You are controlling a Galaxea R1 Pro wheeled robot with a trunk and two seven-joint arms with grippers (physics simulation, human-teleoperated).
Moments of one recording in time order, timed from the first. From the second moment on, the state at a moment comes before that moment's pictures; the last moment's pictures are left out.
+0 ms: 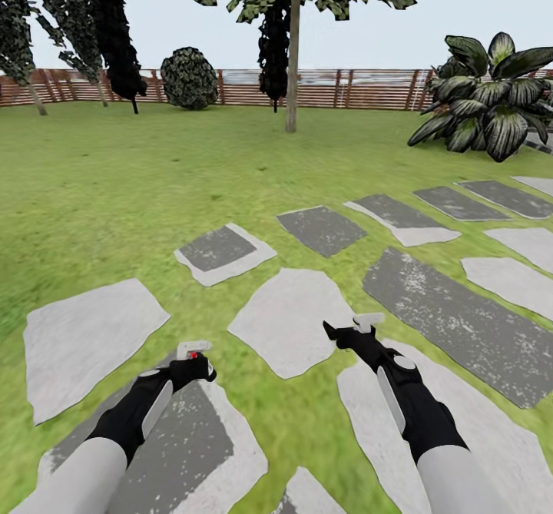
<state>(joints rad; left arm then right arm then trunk) -0.65 0.06 -0.05 -0.65 0.20 0.30 -0.17 -0.59 0.03 -0.08 -0.93 -0.01 0.14 0.33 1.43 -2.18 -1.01</state>
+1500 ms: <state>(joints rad) -0.65 0.05 -0.05 -0.65 0.20 0.30 -0.17 -0.59 0.03 -0.08 -0.93 -0.01 0.14 0.34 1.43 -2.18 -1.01</state>
